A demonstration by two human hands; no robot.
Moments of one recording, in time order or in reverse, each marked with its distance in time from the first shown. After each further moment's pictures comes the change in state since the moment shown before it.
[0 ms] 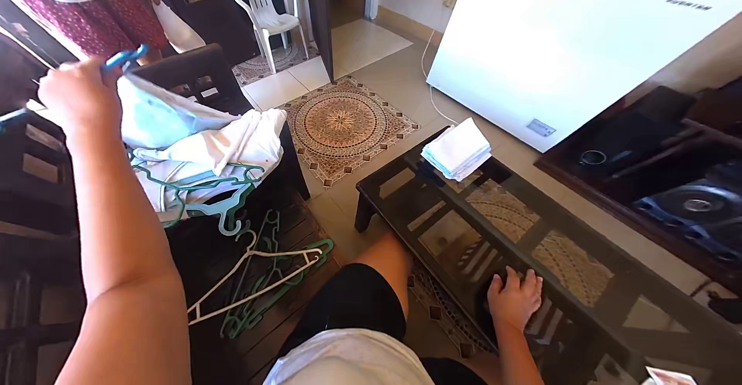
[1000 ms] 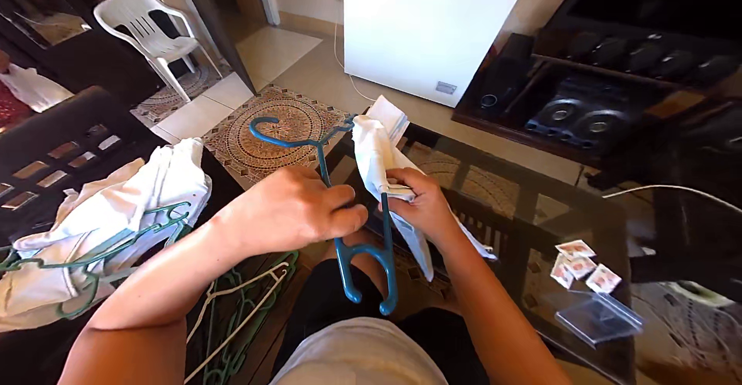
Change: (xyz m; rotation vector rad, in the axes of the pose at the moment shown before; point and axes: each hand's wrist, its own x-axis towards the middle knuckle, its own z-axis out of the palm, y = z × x) left_hand -0.234 0.296 -0.040 -0.666 -0.007 1.939; right_hand 0.040 -0.200 -0.155 0.821 -0.090 -0.600
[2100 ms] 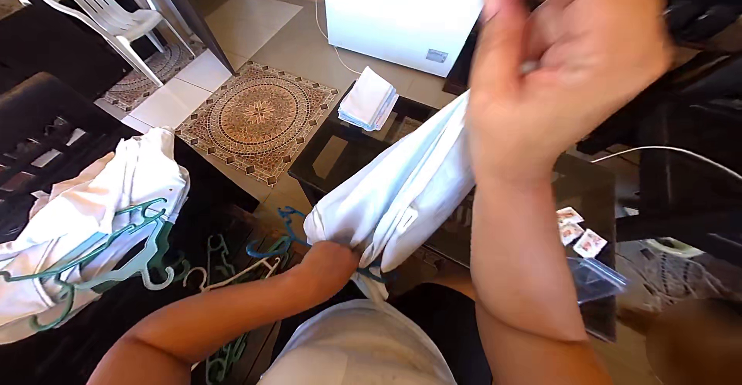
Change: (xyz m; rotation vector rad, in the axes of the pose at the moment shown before) left_hand 0.023 0.091 0.098 -0.550 -1.241 -0.773; right_hand 0.086 -0.096 -0.055 -0.474 0.659 -0.374
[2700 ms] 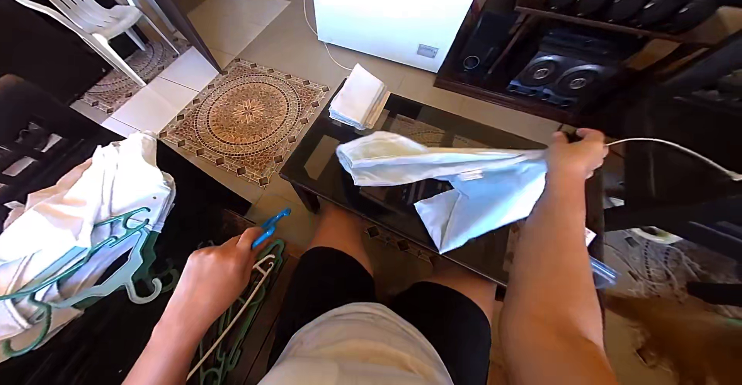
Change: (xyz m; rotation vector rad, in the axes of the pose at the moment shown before) left_hand -0.058 -0.105 0.057 0.062 1.077 -0.145; right_hand -0.125 0.242 -0.126 -0.663 -0.302 1.235
